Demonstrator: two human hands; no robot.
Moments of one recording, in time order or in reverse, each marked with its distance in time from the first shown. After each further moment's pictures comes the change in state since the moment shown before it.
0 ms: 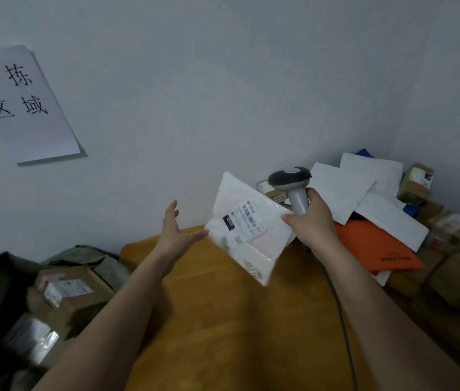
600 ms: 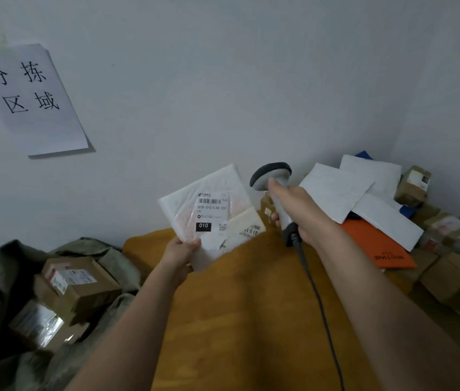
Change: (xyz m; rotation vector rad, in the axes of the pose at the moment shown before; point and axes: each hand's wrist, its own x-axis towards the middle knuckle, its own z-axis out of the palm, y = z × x) left_hand -0.027 -0.029 0.015 -0.442 0.044 -0.340; right_hand -0.016 -0.045 0.001 0.240 -0.240 0.191
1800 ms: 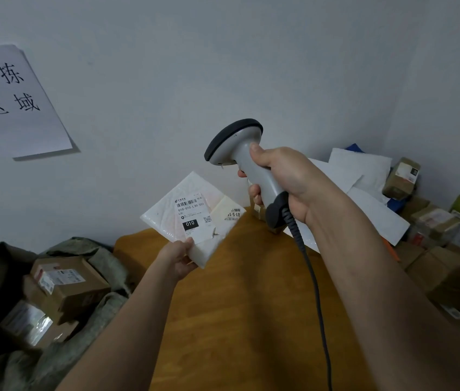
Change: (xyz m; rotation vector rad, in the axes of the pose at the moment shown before) left_hand 0.008 -0.011 0.046 -0.173 0.087 -0.215; right_hand -0.042 -0.065 -0.043 0.229 -0.265 0.001
